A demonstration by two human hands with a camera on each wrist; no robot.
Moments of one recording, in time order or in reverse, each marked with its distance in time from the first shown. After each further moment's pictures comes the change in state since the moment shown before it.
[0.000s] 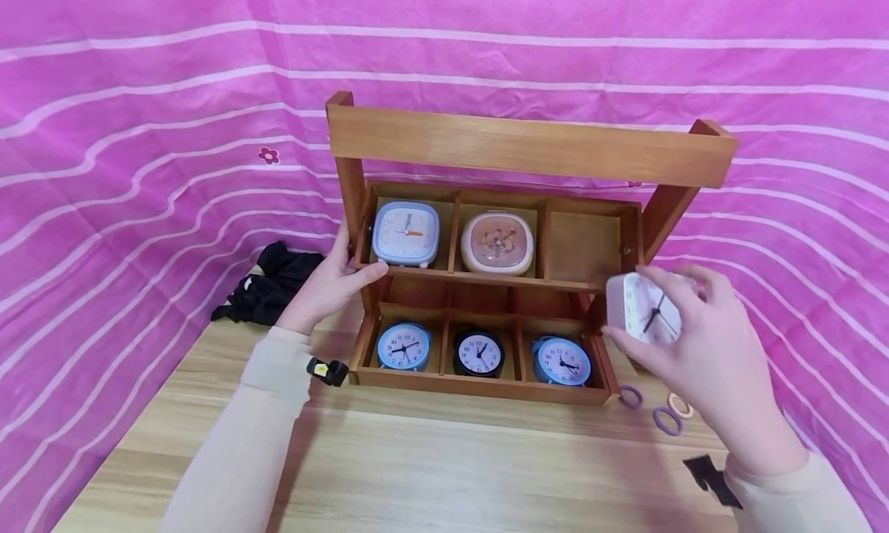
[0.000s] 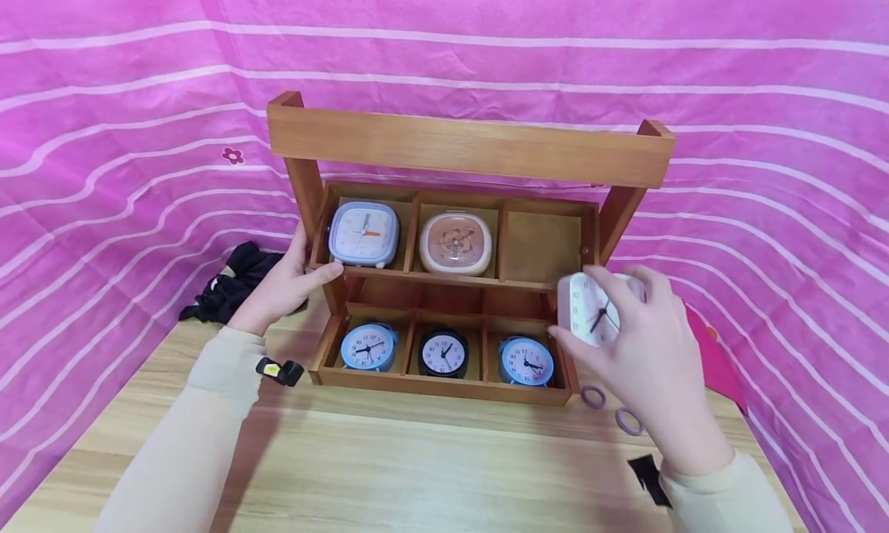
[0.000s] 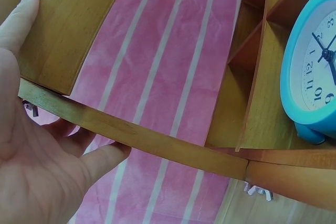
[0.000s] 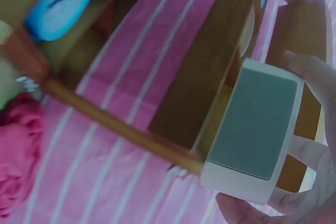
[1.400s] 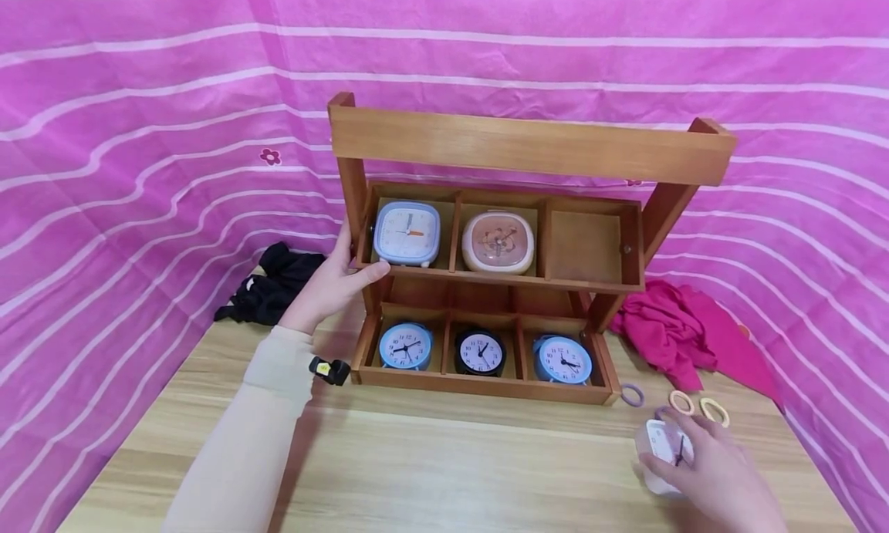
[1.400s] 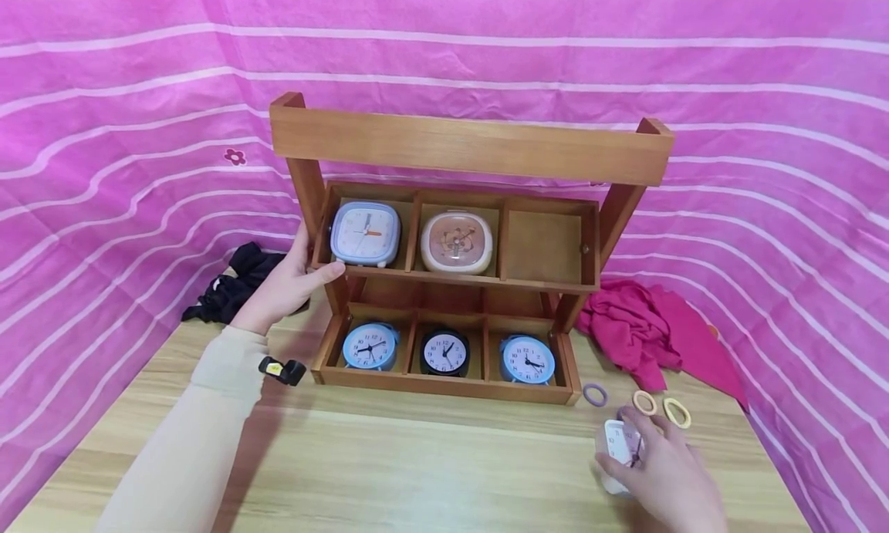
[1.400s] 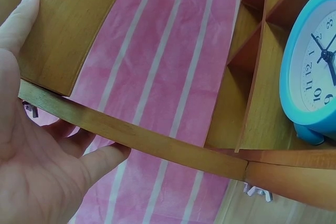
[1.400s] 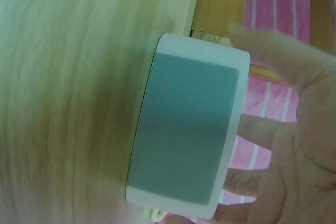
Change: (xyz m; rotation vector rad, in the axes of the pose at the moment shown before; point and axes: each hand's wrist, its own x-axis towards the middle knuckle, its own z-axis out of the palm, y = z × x) left_hand -0.001 -0.001 0.000 0.006 0.009 0.016; right_hand -0.154 0.072 0.033 -0.036 -0.661 0.376
